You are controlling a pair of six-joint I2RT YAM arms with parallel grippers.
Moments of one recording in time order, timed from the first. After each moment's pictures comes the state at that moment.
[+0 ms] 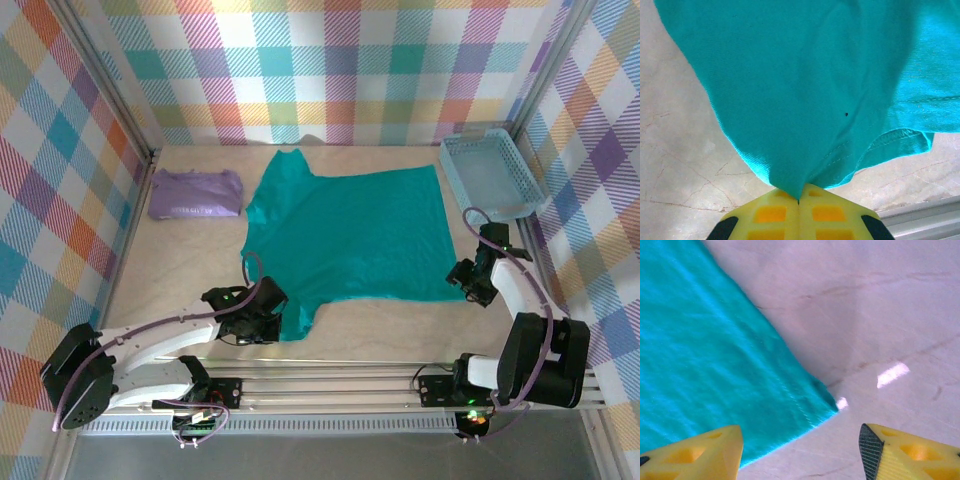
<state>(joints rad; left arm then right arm) -0.88 1.12 0.60 -0.77 0.02 -0.84 -0.16 1.28 0.73 -0.80 -0.03 0.49</state>
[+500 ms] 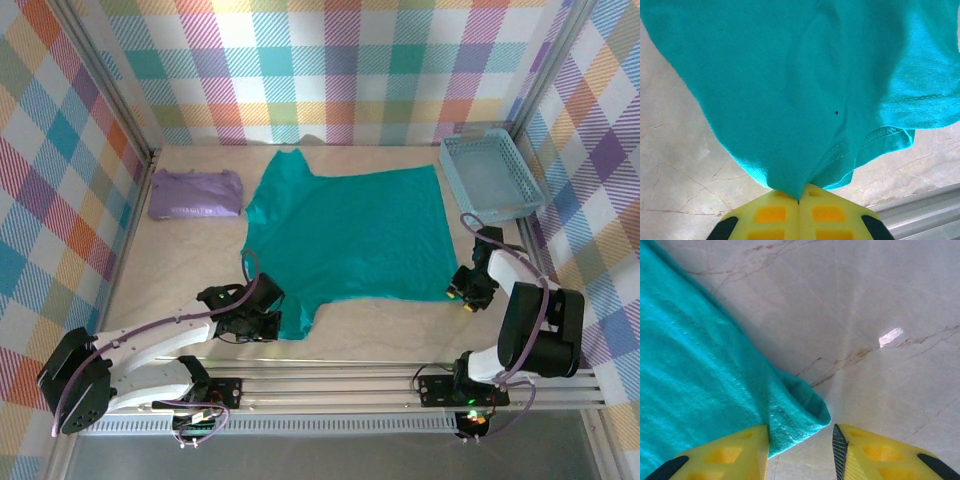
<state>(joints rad) -0.84 1.10 0.60 -0.76 0.06 -0.78 -0.18 1.44 0.73 -0.81 -0.07 0.52</state>
